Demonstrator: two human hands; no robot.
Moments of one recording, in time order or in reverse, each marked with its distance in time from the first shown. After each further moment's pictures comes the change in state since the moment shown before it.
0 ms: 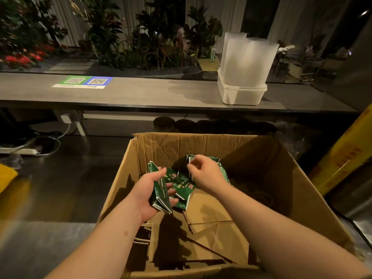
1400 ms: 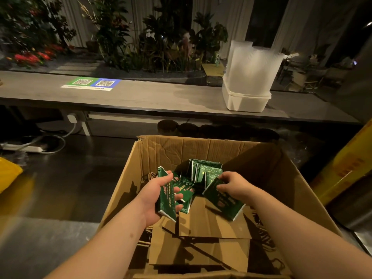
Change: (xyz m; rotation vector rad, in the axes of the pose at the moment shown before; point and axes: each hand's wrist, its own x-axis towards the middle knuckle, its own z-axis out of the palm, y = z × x) left_hand -0.006 -0.004 0.009 0.039 -0.016 -0.009; right_hand 0.005 0.068 -0.056 -0.040 -0.255 0.354
